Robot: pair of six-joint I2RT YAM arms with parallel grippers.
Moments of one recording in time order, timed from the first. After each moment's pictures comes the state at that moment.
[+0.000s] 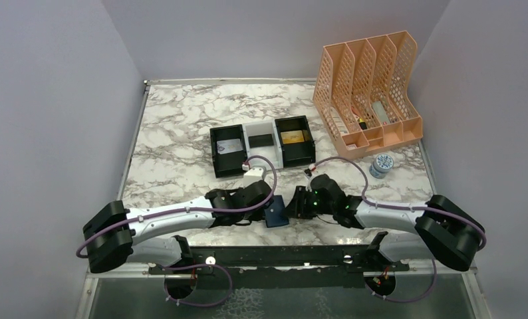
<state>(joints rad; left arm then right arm) -1.14 1.23 0.70 -0.47 -0.31 -0.91 0.86 1.30 0.35 0.27 -0.21 0.92</state>
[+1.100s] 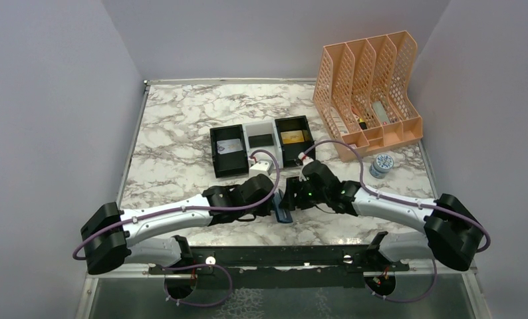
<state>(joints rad) -1.13 1.19 0.76 -0.40 -0.25 -0.82 0.86 1.29 0.61 -0.09 -0.13 0.66</state>
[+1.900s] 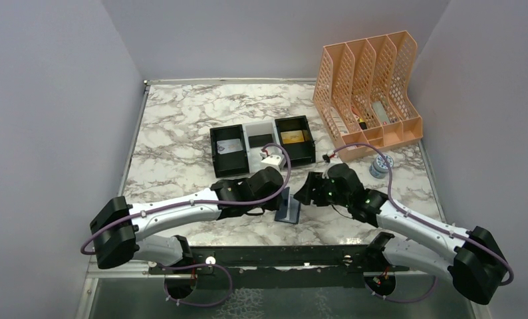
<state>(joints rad) -1.13 1.29 0.88 -0.38 -0.23 -0.74 0.75 1.00 0.46 -0.13 -0.03 0.71</state>
